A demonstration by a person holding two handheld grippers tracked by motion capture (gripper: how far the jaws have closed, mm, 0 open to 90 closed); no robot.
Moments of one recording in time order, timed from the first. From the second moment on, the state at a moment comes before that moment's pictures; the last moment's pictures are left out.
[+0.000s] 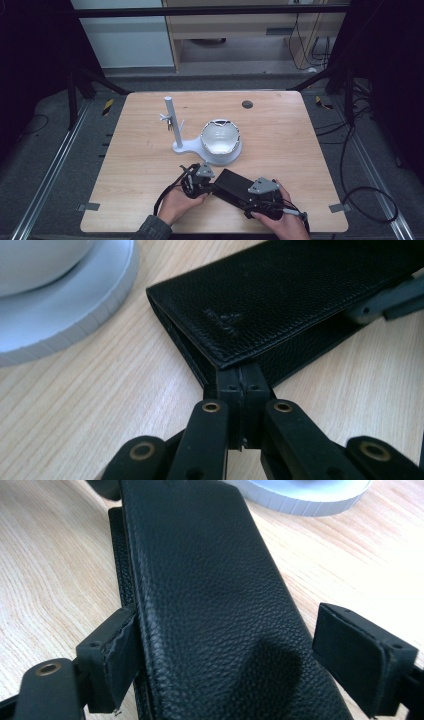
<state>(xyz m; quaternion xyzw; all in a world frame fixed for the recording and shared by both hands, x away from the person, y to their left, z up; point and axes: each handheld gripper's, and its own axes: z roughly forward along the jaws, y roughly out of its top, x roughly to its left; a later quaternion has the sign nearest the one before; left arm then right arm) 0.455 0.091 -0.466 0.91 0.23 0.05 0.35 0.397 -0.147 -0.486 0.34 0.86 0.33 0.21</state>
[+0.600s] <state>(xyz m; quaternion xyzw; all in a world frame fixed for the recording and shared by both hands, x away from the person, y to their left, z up) 0.469 0.085 -0.454 0.92 0.24 0.03 0.32 0.414 -0.131 -0.473 0.31 0.90 0.26 0.17</state>
